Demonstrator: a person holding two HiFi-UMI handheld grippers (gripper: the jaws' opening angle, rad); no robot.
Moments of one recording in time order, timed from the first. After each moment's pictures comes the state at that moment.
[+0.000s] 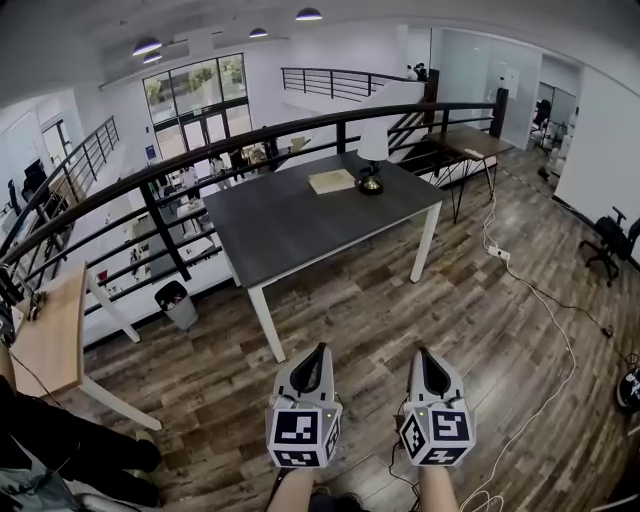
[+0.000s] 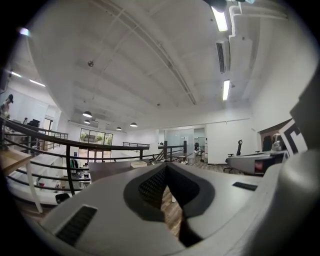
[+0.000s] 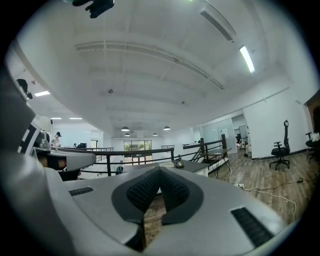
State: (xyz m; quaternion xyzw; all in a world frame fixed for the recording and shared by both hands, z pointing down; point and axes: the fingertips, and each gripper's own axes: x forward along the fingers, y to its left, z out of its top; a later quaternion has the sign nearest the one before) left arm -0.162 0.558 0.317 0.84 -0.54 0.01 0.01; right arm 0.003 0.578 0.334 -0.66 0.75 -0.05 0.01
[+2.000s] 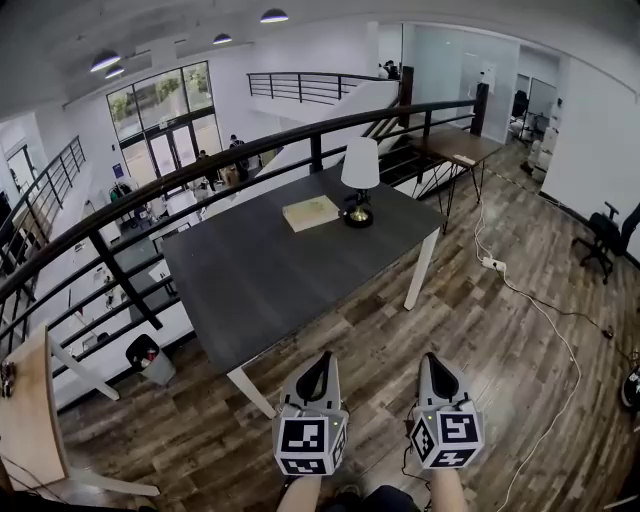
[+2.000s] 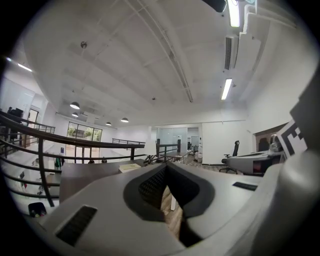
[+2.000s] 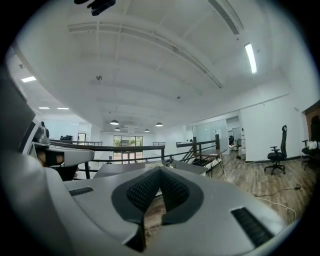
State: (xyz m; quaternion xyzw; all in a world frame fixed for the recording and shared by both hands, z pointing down) left arm -0.140 0.260 0.331 0.87 -0.49 0.01 0.02; right arm 0.027 0.297 0.345 -0.70 0.71 -0.05 -0.02
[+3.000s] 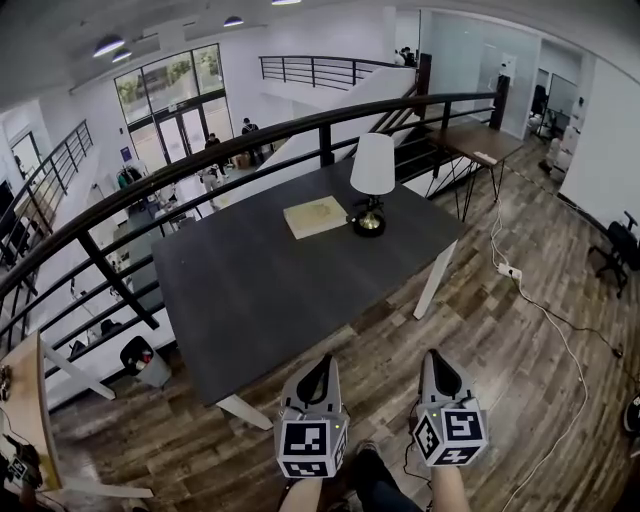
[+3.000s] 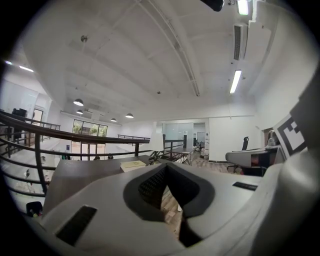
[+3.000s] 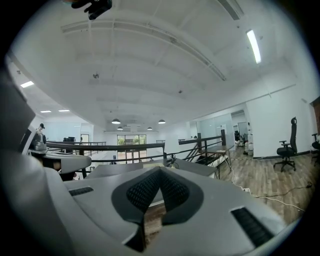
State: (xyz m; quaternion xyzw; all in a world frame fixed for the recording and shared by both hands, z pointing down) left arm -0.106 0.121 0.365 0.86 -0.51 0.03 0.04; right arm 0.068 0.143 0.369 -0.68 0.73 -0.07 -0.02
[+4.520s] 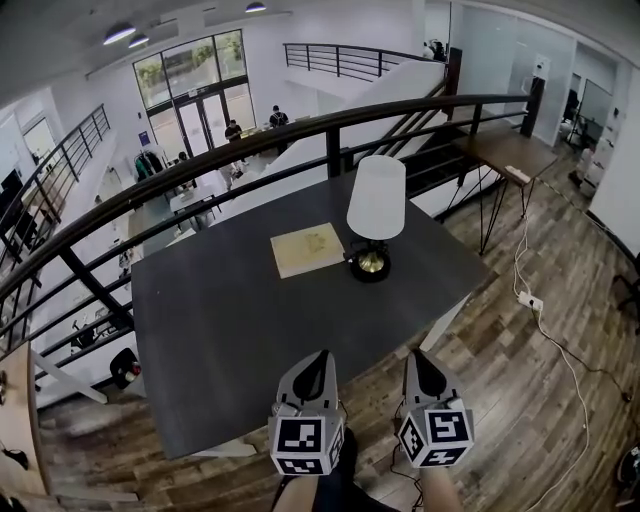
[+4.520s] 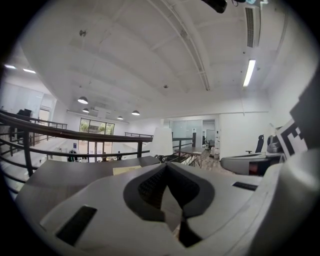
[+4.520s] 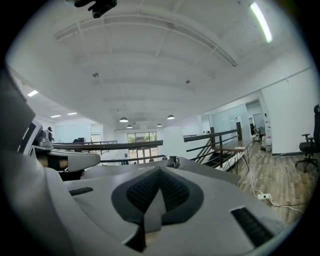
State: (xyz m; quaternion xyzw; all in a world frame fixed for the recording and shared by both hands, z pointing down) left arm -0.016 -0.113 0.373 0.83 -0.55 0.04 0.05; right arm 0.131 -0.108 0.387 -0.62 0.78 -0.09 -0.03
